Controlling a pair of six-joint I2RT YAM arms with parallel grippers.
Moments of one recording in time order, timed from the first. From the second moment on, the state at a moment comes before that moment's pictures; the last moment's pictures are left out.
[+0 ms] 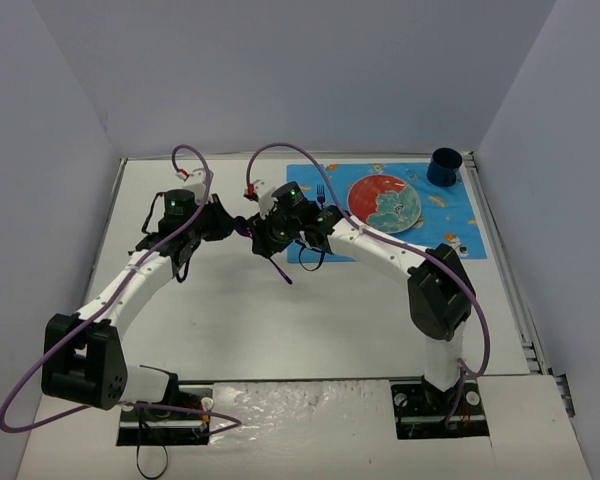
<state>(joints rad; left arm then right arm) -0.23 1.34 0.94 -0.09 0.26 -0.41 0.80 1.90 1.52 -0.31 -0.25 0.08</state>
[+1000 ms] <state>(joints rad) -0.24 1.32 0.94 -0.17 0.17 -0.40 0.66 1.87 1.37 -0.33 -0.05 0.09</state>
